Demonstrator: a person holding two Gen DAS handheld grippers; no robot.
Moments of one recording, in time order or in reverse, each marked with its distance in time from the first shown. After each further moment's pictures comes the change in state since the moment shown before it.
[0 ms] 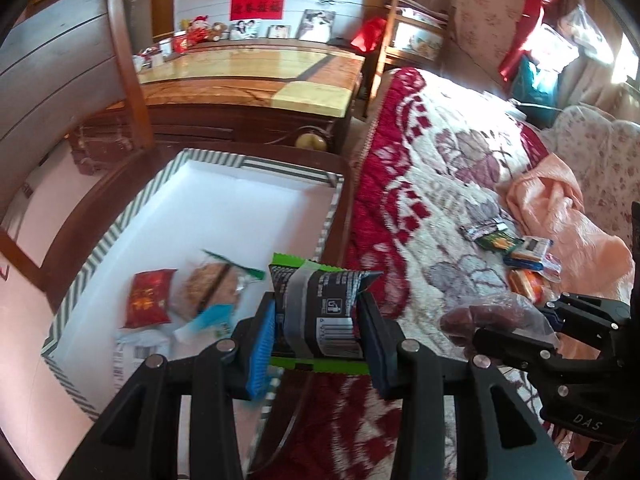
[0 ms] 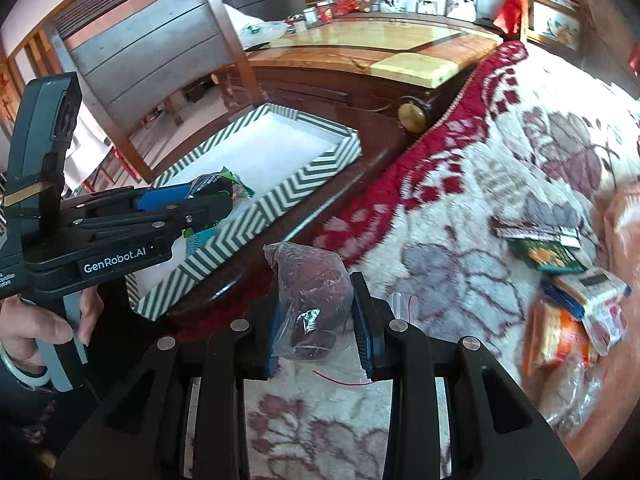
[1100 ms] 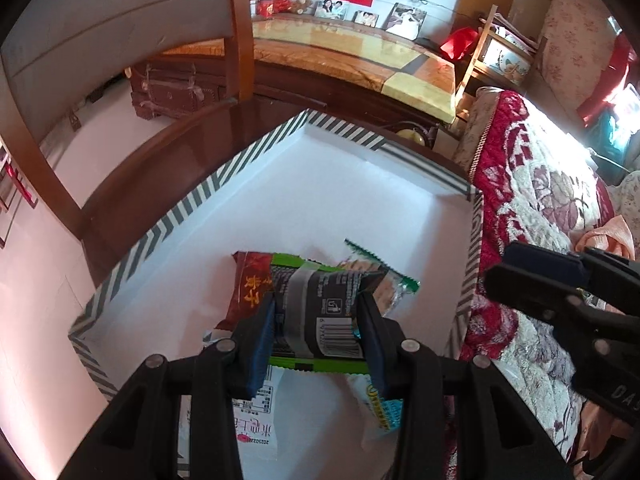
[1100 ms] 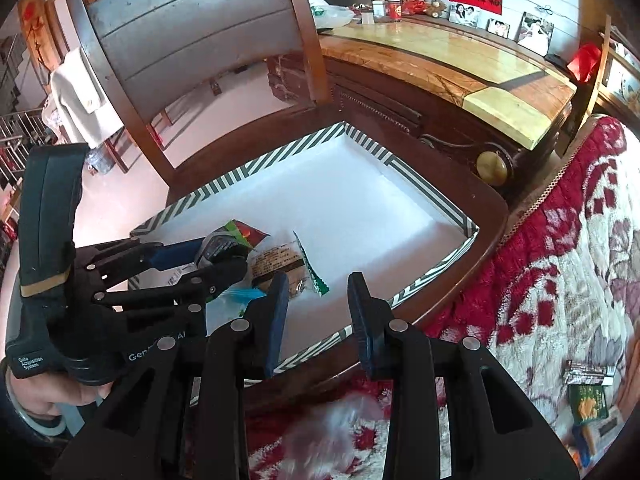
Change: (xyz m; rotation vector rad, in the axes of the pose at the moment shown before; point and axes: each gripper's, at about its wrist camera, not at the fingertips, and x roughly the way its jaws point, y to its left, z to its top) left arm 0.034 0.098 -0.004 -0.226 0.056 0.126; right arm 0.089 0.072 0.096 -0.189 0.059 0.066
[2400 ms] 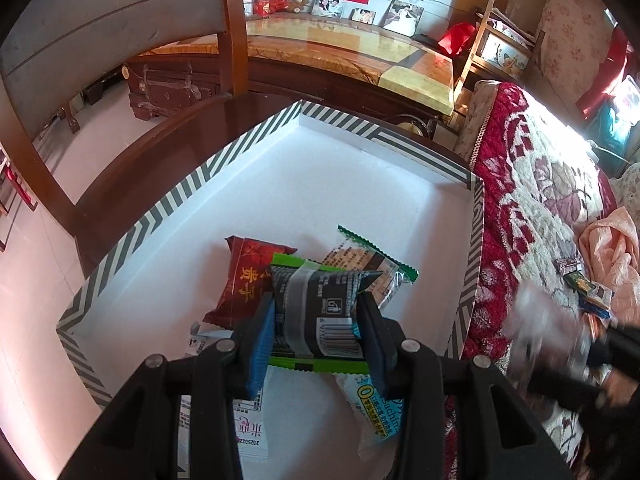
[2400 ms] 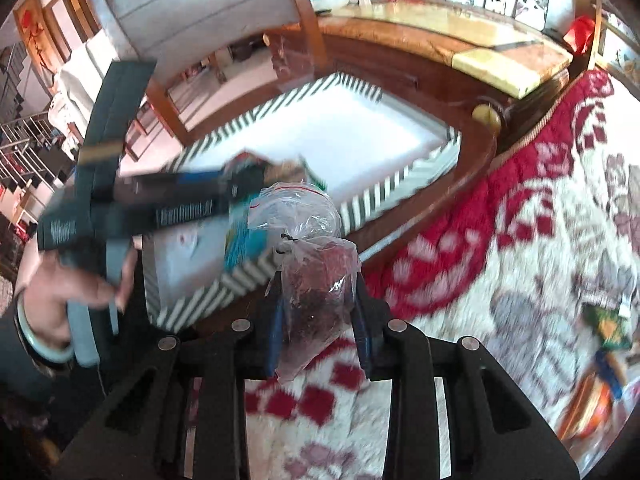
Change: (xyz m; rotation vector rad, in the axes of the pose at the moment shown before) left arm 0.006 -0.007 -0.006 0.022 -0.008 0.014; right arm -0.027 -0.007 -0.063 0.032 0.030 0.042
